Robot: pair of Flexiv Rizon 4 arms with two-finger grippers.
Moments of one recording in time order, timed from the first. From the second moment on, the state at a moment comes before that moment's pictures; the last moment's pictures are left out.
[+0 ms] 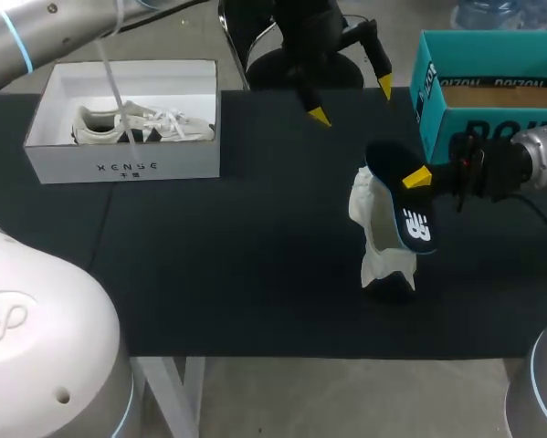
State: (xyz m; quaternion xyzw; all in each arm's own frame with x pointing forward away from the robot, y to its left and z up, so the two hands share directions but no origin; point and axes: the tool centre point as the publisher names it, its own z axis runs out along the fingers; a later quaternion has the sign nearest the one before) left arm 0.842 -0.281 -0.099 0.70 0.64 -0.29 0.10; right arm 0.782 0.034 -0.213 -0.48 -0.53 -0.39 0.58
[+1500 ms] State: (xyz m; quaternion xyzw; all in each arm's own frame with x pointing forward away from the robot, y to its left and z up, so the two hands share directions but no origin) left arm 0.822 -0.314 -0.211 0.39 0.62 -0.57 0.37; right arm 0.782 0.034 -0.213 -0.48 -0.53 -0.39 0.58
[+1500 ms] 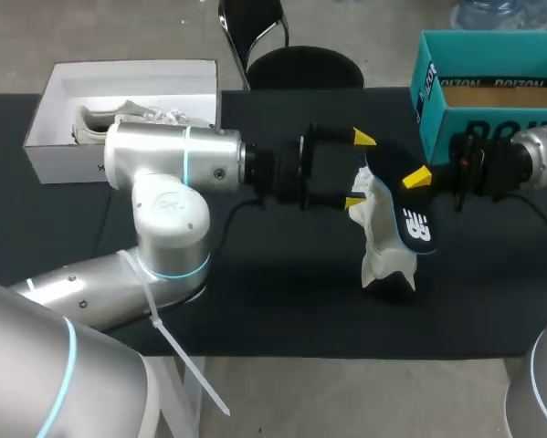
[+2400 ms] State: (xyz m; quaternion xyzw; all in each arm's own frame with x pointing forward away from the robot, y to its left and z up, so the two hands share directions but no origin) left arm 0.820 -0.353 -0.225 0.34 0.66 -0.55 0.38; right arm 0.782 0.034 -0.213 -0.48 -0.53 -0.39 0.58
